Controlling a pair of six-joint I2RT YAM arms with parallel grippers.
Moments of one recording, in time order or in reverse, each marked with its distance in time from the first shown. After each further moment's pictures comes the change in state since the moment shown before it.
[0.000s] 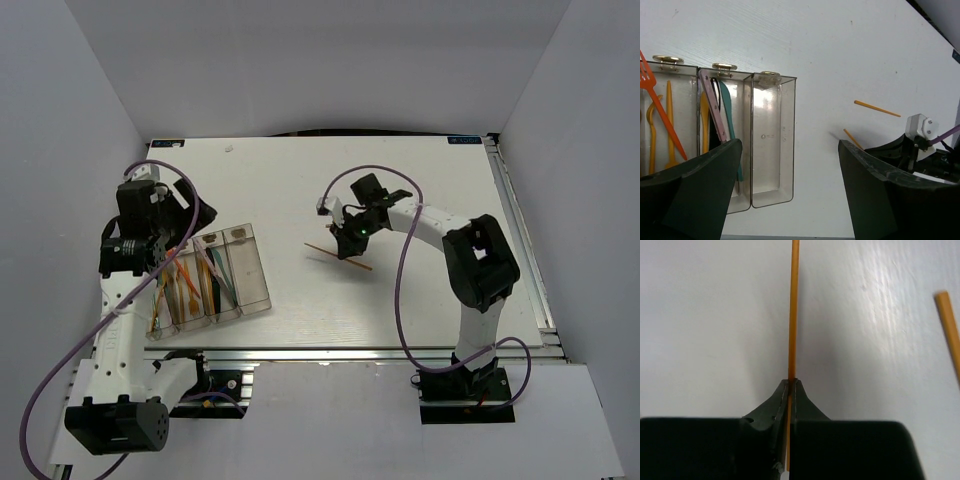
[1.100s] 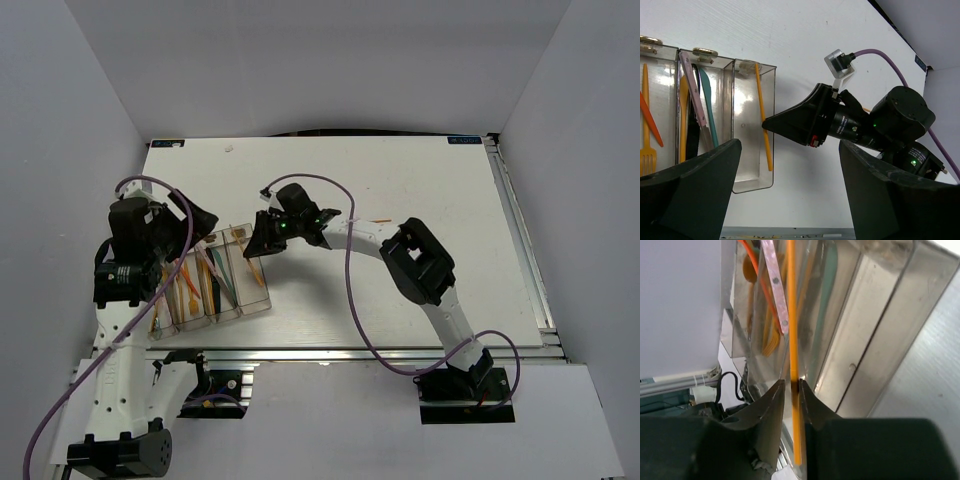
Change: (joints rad) left arm 0.000 -0.156 -0.047 -0.026 0.046 -0.103; right arm 0.317 0.325 0.338 0.555 -0.037 1.411
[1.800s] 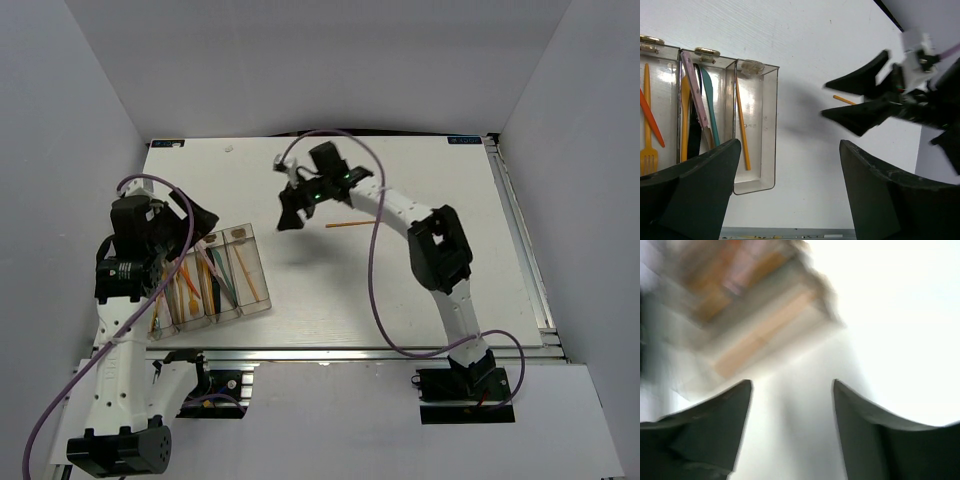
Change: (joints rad) left arm 0.000 0.027 0.005 0.002 -0.006 0.003; right arm -0.153 -0.019 0.187 -0.302 -0.196 -0.858
